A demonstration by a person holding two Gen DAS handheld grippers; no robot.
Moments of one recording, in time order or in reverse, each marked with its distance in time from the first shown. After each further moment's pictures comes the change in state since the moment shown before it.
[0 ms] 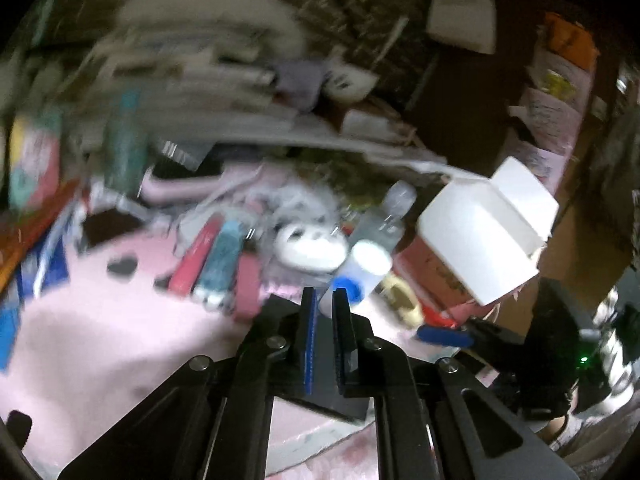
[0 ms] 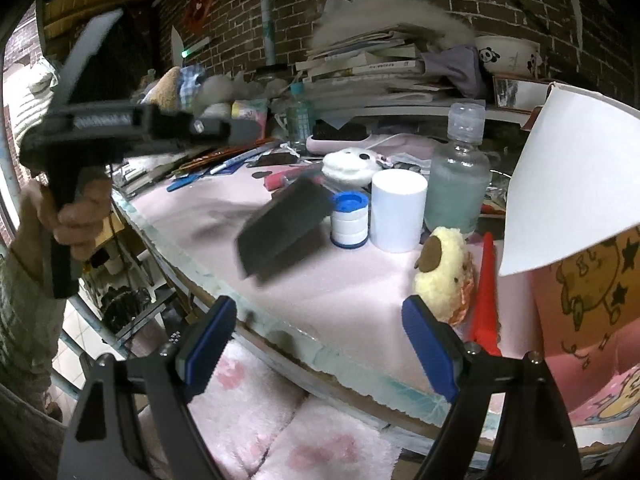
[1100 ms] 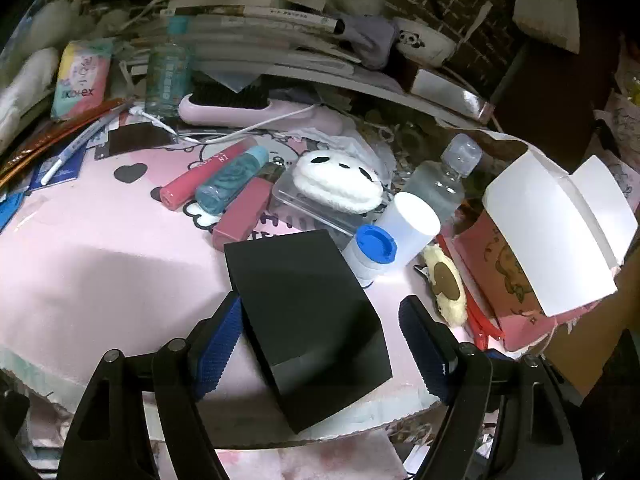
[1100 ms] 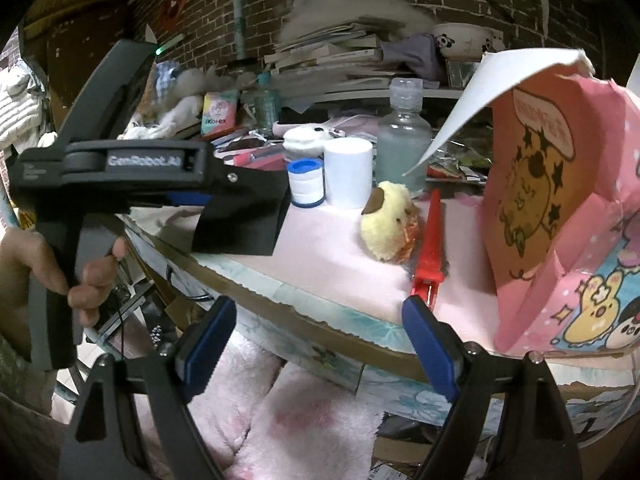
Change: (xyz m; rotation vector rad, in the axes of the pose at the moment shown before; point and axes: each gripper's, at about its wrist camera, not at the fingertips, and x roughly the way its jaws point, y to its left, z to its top) left arm 0.051 -0.035 -0.034 -0.161 0.036 0.295; right arm -0.024 -0.012 -0.026 0.038 0.022 -0.106
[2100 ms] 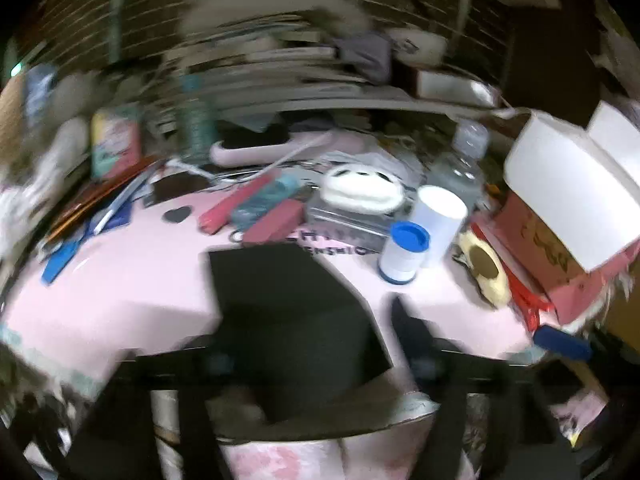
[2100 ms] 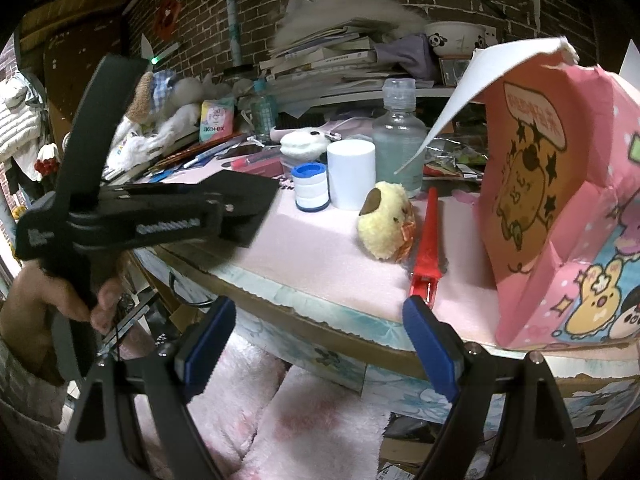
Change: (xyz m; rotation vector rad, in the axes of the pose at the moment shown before) left arm -0.018 -0.008 -0.021 0.140 -0.149 0.224; right arm -0.003 -0.003 -0.001 0.036 -0.015 0.015
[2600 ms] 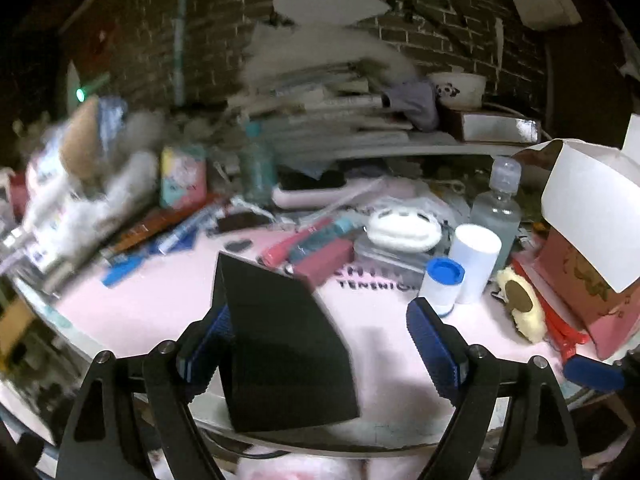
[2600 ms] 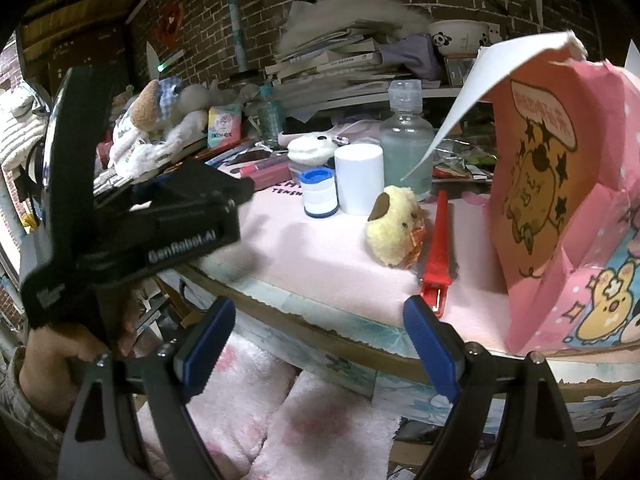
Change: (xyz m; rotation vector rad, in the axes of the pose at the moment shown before) left arm -0.007 -0.013 -0.011 -0.020 -0.167 0.215; right arm 0.002 -0.001 0.002 0.018 -0.014 0.050
